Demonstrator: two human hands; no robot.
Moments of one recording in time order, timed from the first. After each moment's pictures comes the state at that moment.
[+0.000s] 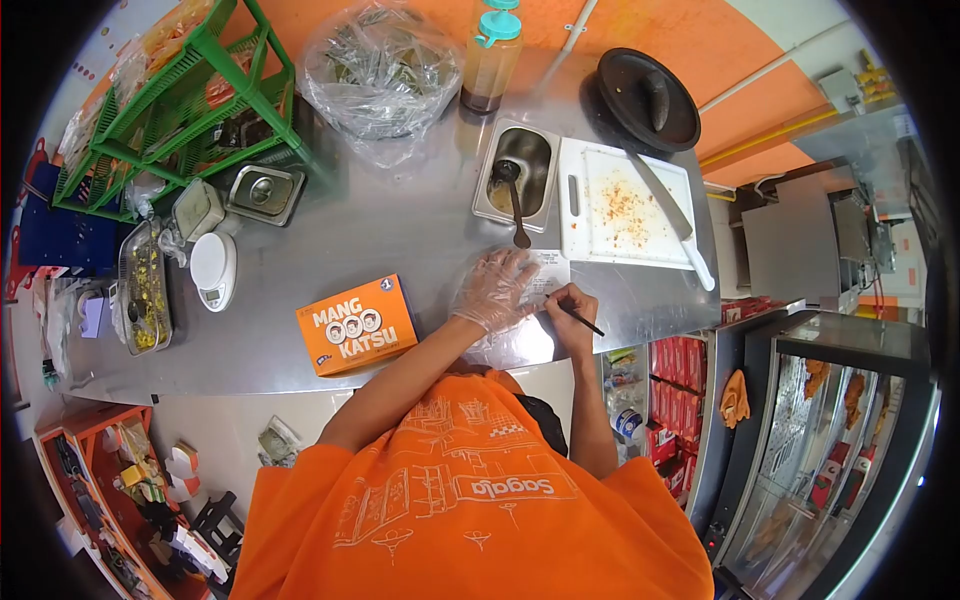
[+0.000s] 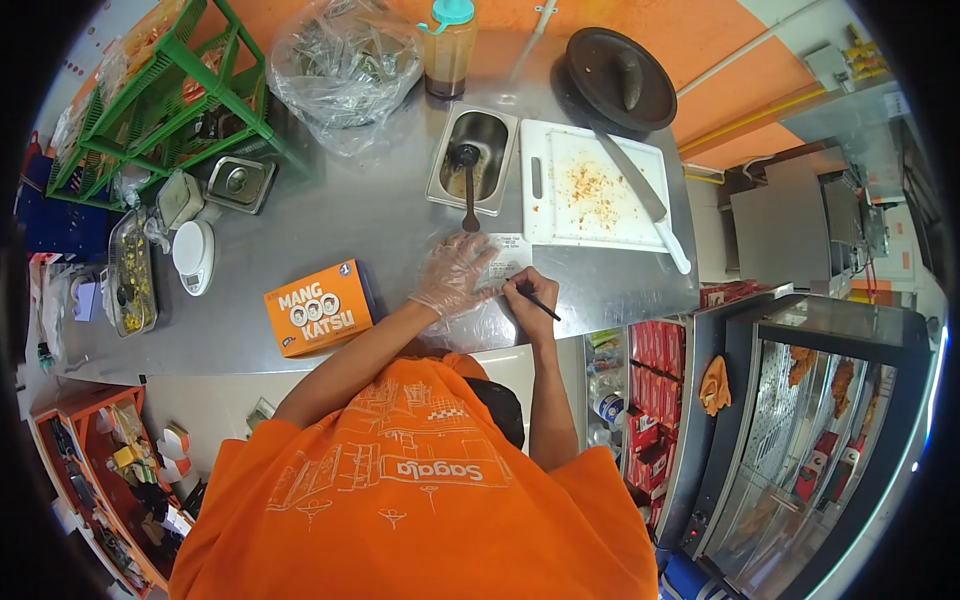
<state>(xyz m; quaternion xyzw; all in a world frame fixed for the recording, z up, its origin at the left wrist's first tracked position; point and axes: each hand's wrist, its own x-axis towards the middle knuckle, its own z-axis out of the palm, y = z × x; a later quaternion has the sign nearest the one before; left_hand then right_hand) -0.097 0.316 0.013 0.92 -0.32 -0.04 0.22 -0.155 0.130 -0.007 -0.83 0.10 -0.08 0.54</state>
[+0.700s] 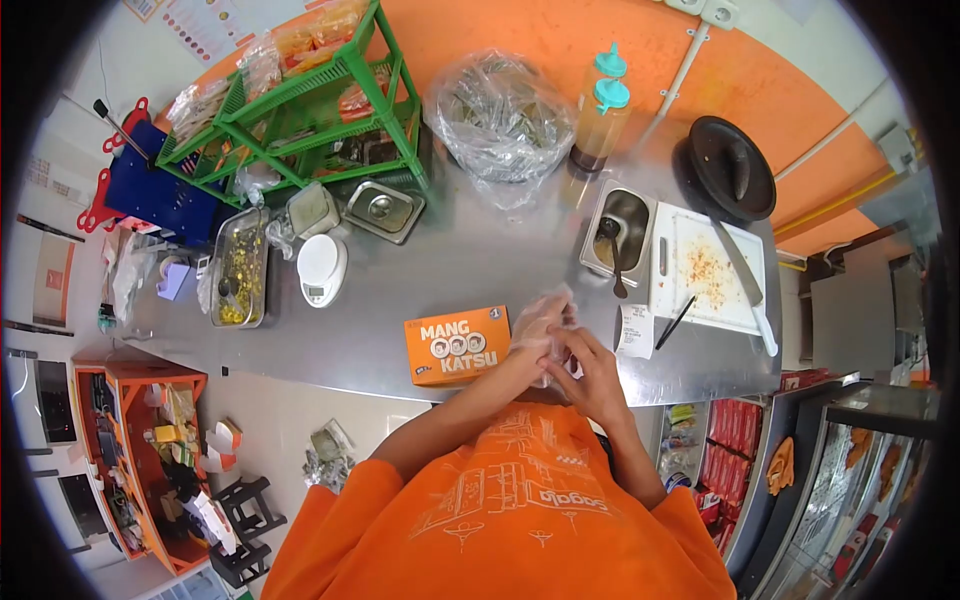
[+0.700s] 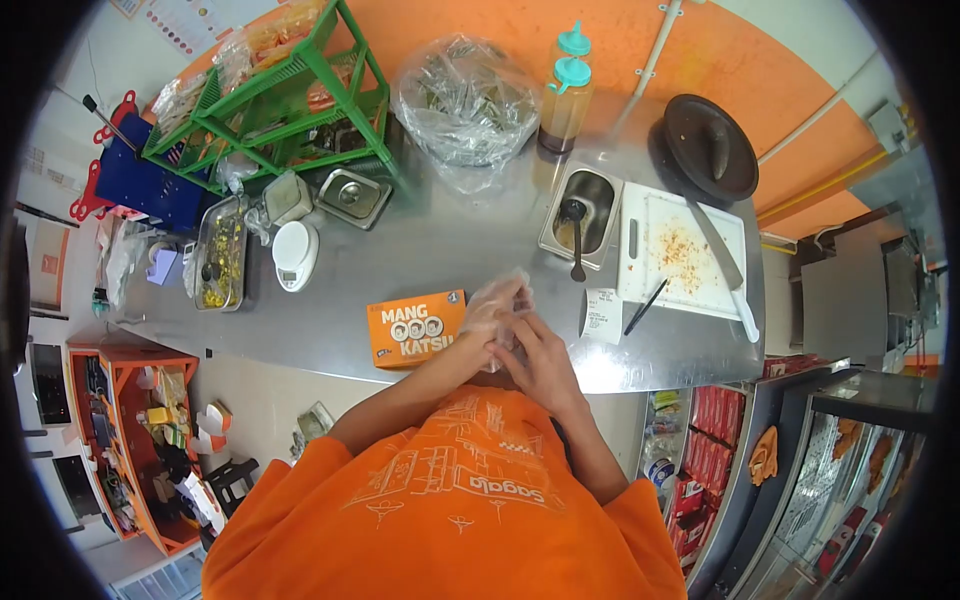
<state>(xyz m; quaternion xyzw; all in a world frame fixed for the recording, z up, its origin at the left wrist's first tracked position) -0.099 0.382 0.079 0.57 0.20 -0.16 0.78 -0.158 0.259 0.145 -0.86 -0.18 -0.03 0.47</state>
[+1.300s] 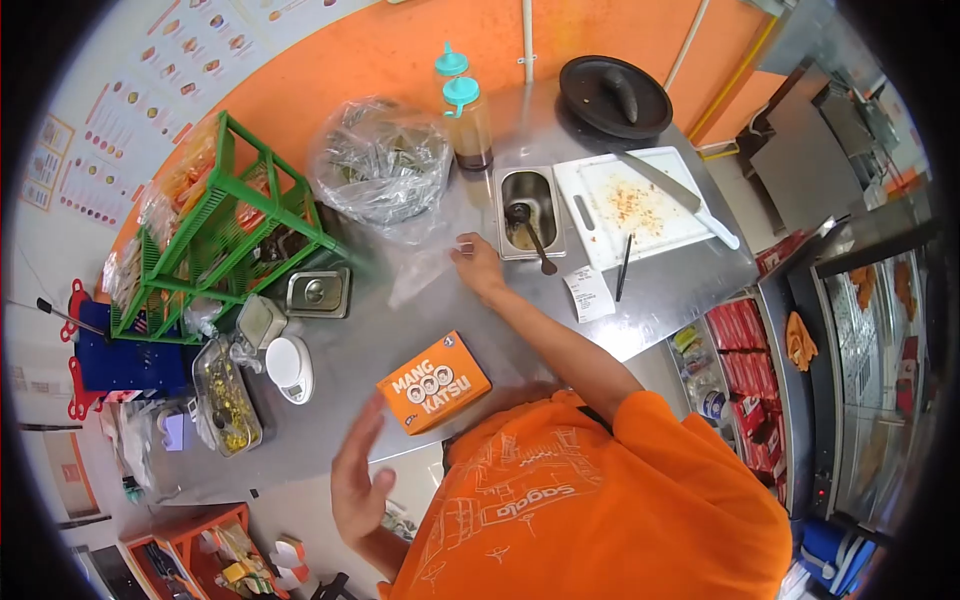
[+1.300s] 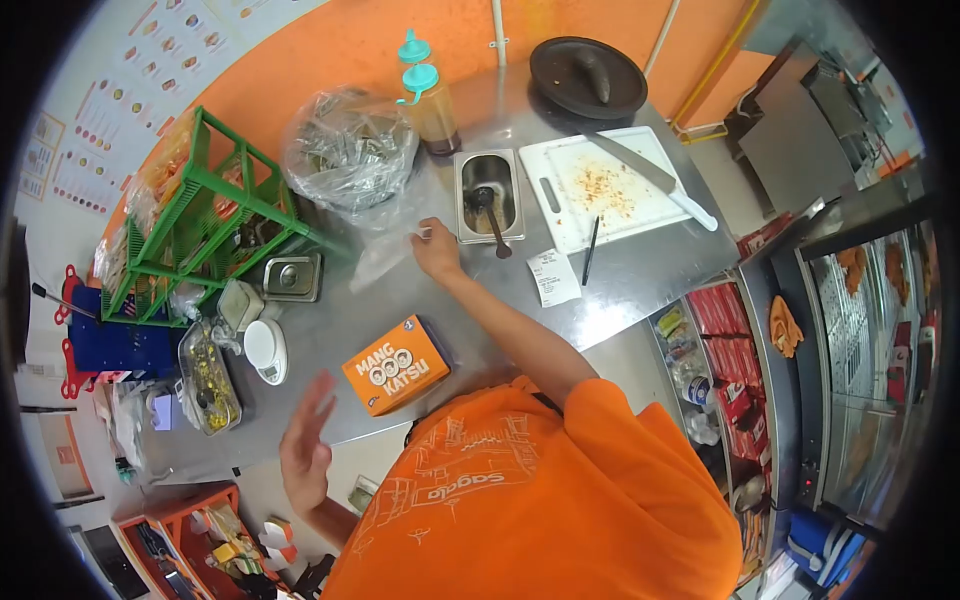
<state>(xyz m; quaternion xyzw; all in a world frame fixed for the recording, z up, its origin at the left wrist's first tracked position) -0.208 0.577 0.244 0.79 -0.14 -0.14 0.58 0.012 0.343 0.007 -0.77 0.16 -0.11 0.61</state>
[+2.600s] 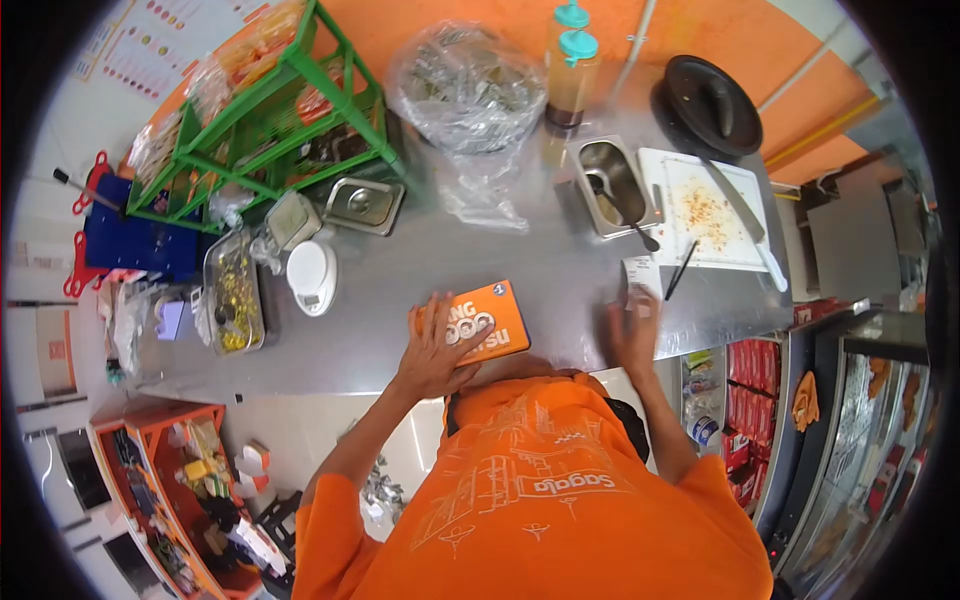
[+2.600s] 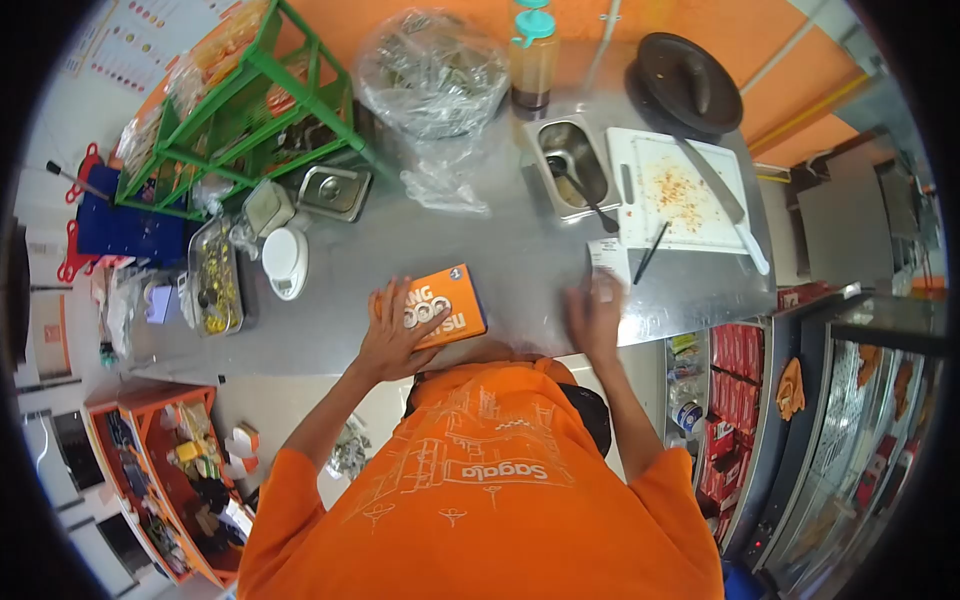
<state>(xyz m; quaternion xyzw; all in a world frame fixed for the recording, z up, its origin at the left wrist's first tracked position) -0.177 0.569 0.082 0.95 -0.31 -0.06 0.06 -0.179 0.200 0.015 -0.93 0.00 -0.17 0.31</state>
